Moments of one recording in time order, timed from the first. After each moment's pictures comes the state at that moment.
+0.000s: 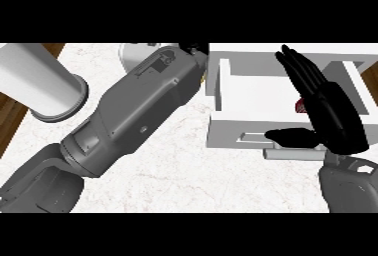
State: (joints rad) left arm -1.38 0.08 -0.59 -0.58 0.99 0.81 -0.18; right arm -0.34 -0.15 -0.01 -1.77 0.89 0.18 -0.04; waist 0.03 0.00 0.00
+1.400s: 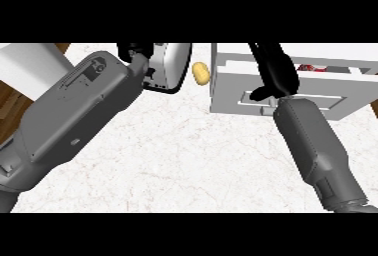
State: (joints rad) left arm -1.16 0.36 -0.60 -1.00 0.86 0.85 0.04; right arm -0.84 -0.16 -0.07 -0.65 1.27 -0.47 -0.15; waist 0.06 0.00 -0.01
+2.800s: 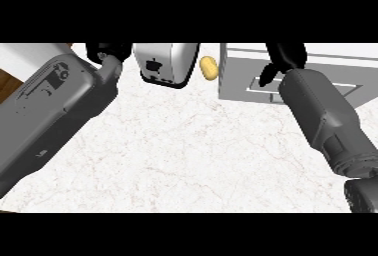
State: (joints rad) left arm -1.09 0.47 -0.57 -1.20 0.80 0.84 0.16; right arm -1.17 -0.24 -0.22 -0.18 1.25 -0.56 -0.19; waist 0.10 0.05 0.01
